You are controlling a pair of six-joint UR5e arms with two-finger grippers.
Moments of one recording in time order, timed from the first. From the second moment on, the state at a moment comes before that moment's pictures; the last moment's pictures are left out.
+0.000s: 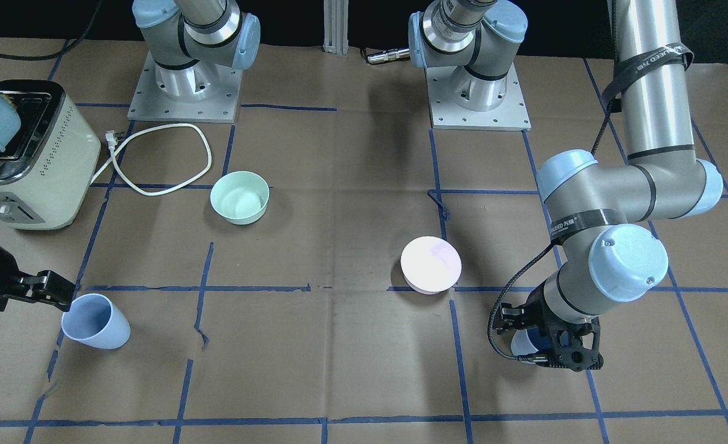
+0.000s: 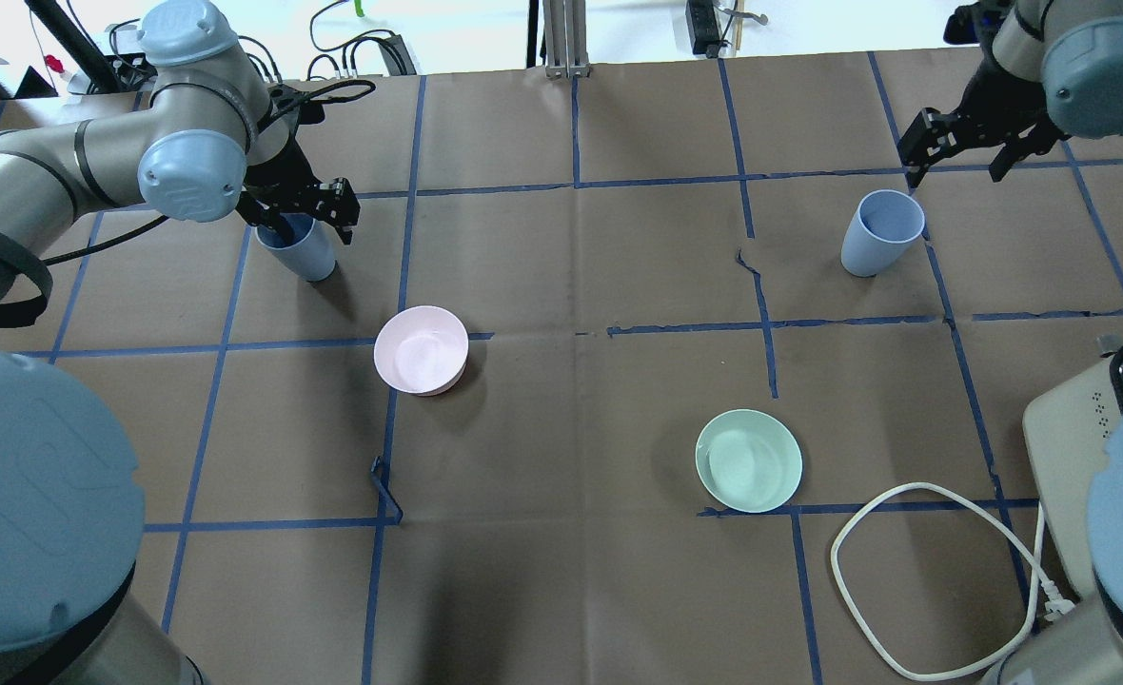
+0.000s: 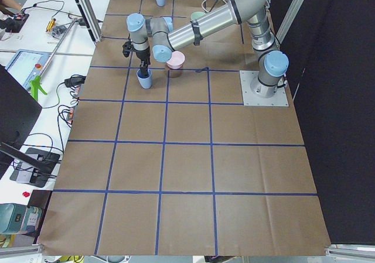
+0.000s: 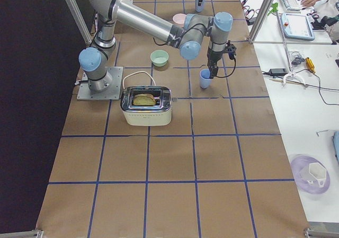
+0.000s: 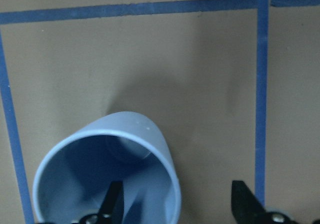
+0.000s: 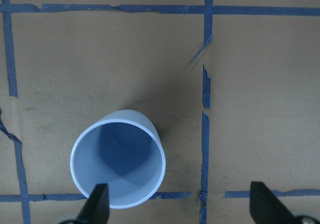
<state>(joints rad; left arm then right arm) -1.44 -2.09 -1.53 -1.12 1.57 0.18 1.29 -1.16 1.52 -1.94 -1.60 -0.29</state>
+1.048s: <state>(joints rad) -1.60 -2.09 -1.41 -1.13 1.55 0.06 1.28 -1.12 1.65 -2.09 -1.59 -0.28</state>
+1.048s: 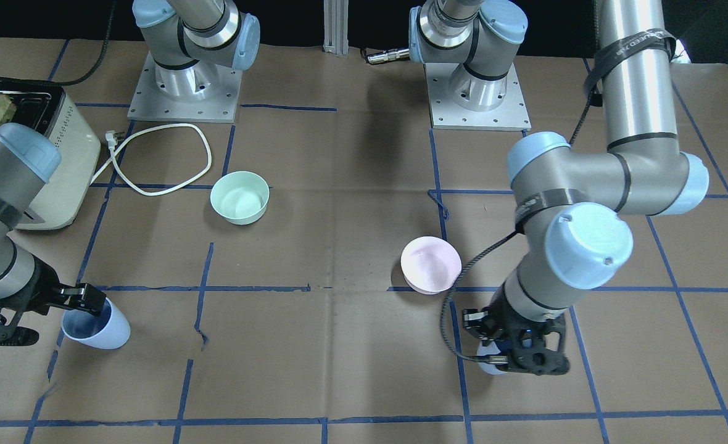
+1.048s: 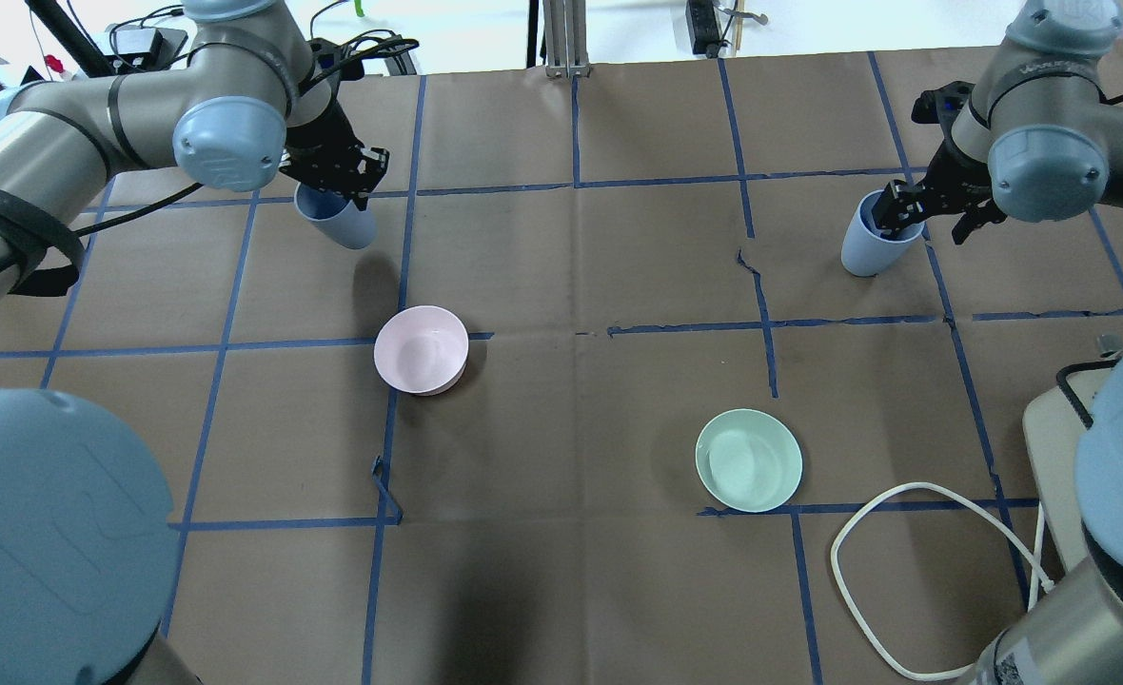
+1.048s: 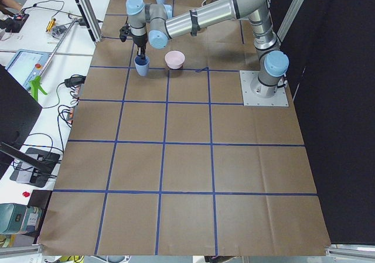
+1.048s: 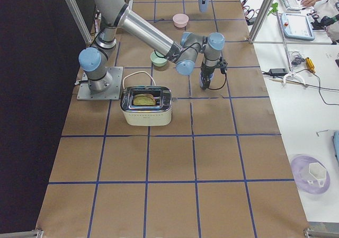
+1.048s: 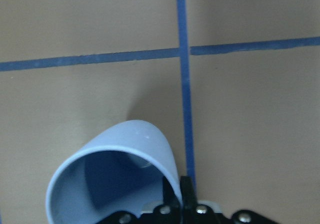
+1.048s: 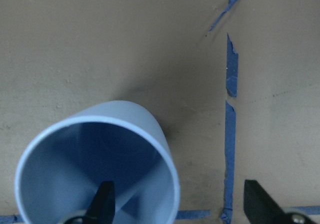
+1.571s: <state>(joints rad) -1.86 -2.20 -1.30 -1.04 1.54 -0.13 1.28 -1.13 1.63 -2.08 -1.58 -0.27</state>
